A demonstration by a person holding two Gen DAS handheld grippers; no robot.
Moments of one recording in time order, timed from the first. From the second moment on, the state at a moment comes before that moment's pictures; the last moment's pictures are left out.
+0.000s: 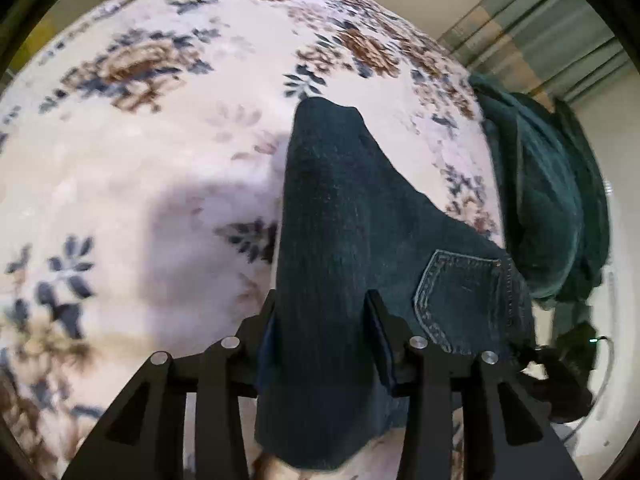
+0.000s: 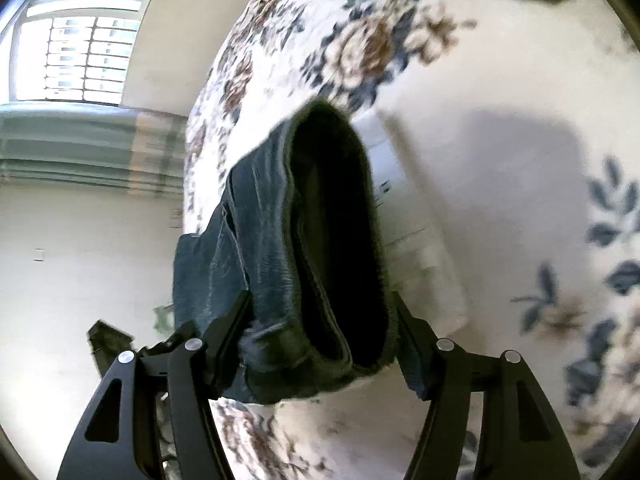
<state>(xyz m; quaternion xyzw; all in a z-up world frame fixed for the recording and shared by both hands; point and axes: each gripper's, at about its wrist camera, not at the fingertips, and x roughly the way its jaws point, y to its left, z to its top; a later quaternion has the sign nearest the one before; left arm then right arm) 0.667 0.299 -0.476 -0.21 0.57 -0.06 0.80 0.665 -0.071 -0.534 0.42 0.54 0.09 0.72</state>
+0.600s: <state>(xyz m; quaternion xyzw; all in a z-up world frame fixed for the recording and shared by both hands) 0.603 0.228 -0.371 -0.02 0.55 0.04 0.83 0.594 -0.005 -0.362 0.06 0.55 -0.04 0.83</state>
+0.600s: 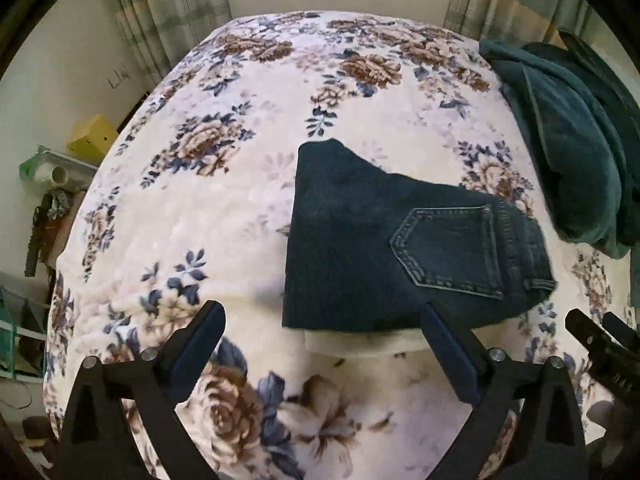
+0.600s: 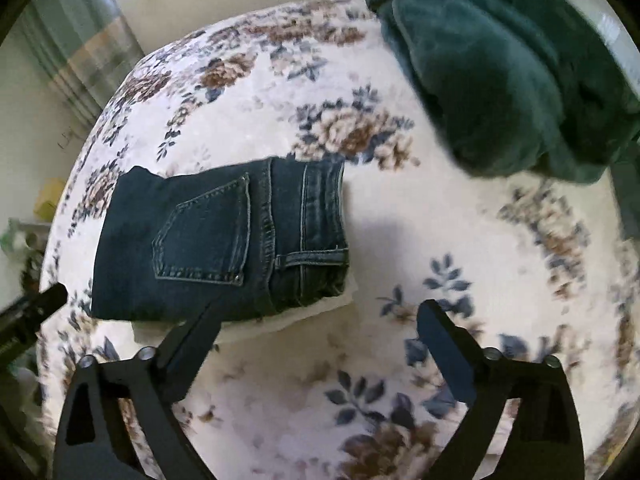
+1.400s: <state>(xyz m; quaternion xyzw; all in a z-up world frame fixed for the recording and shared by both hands) 0.356 0.167 -0.109 -0.01 0.42 0.06 0.90 0.306 -0.026 -0.029 0.01 0.41 -0.01 0.91</state>
